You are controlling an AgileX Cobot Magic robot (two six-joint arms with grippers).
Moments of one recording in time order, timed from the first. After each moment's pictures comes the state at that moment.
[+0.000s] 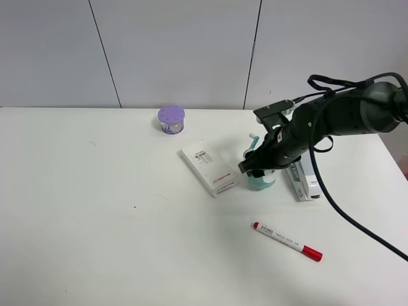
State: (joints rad) left arm -0.02 -0.01 -0.51 0.04 1.05 -0.01; right arm 0.41 1.82 -0.98 -0.06 0.36 0.08
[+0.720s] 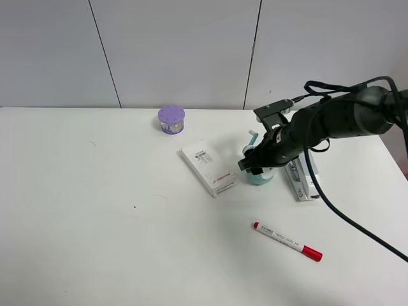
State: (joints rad) left arm -0.02 -0.01 -0.51 0.04 1.05 -0.01; right arm 0.40 1.86 -0.98 -0.09 0.26 0.09
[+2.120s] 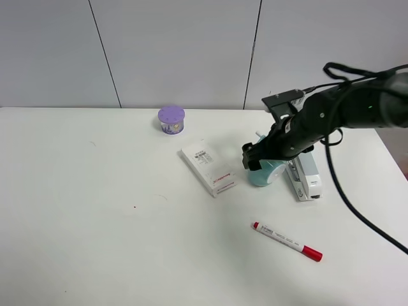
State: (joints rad) left arm -0.02 -0.01 -0.51 0.04 1.05 -0.01; right arm 0.40 1.70 -0.98 -0.04 0.42 0.10
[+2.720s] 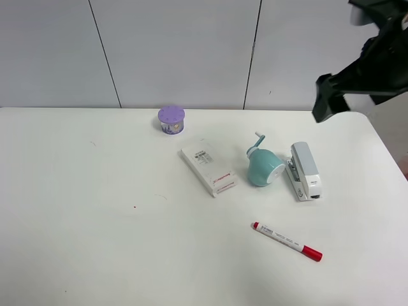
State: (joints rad) left arm -0.02 -0.01 -0.51 0.04 1.05 -0.01; right arm 0.27 1.37 -1.35 -0.11 1.20 0.01
